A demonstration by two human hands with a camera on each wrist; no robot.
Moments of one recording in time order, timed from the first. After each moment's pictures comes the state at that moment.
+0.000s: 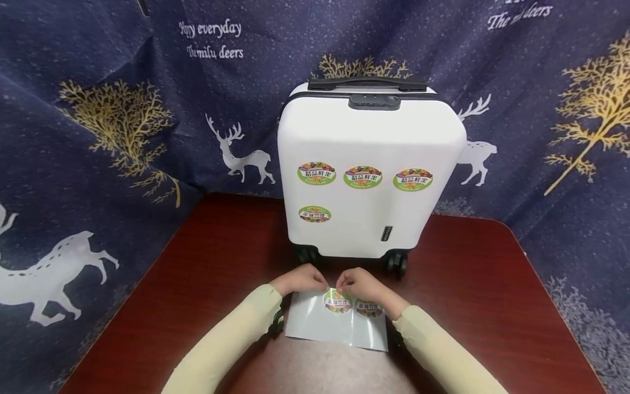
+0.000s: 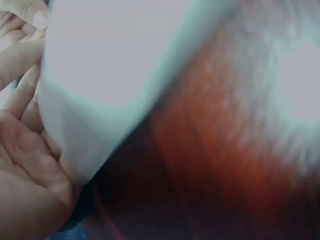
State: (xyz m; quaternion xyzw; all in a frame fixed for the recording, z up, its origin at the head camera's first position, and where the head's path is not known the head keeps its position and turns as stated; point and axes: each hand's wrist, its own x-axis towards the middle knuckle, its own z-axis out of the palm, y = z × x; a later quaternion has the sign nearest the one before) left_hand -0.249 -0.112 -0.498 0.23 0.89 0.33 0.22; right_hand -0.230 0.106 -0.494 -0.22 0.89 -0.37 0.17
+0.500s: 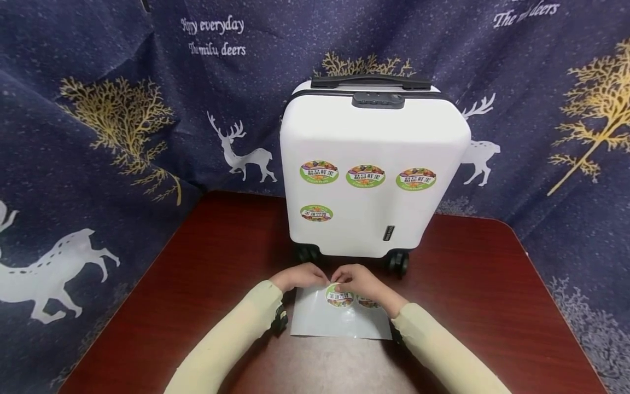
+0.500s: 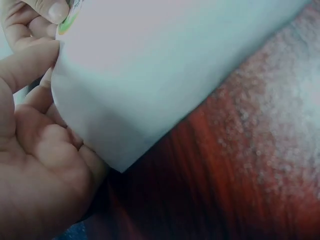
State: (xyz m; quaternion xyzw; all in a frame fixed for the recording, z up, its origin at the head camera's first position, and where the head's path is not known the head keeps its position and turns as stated) left_hand -0.250 -0.114 -0.491 0.16 0.87 0.37 0.28; right_hand -0.234 0.100 -0.490 -0.22 0.87 -0.40 0.18
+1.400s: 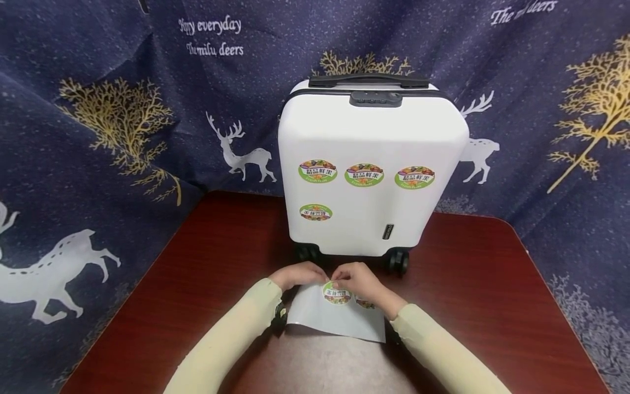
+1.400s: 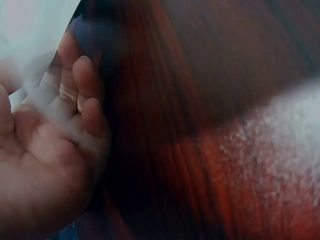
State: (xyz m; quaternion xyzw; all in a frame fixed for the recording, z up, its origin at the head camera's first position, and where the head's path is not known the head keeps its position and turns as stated) left_hand -0.251 -0.116 -0.491 0.15 0.86 0.40 0.29; right_hand -0.228 0.096 -0.490 -0.24 0.88 -0.40 0.10
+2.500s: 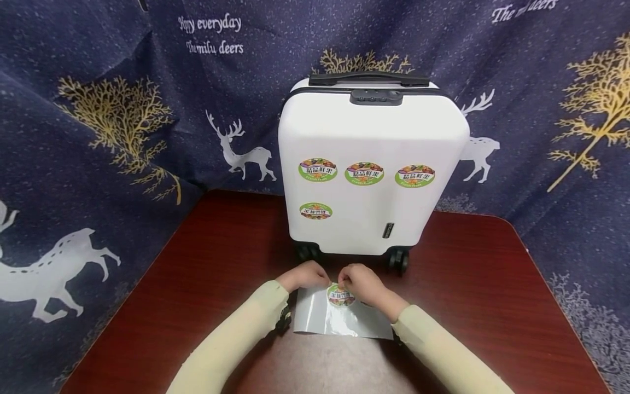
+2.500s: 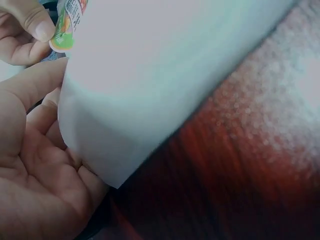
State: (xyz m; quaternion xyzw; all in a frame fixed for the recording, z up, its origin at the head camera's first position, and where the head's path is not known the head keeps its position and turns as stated) left_hand -0.247 -0.102 -0.492 0.21 0.91 0.31 0.21; right_hand -0.214 0.092 -0.482 -0.23 0.94 -0.25 0.04
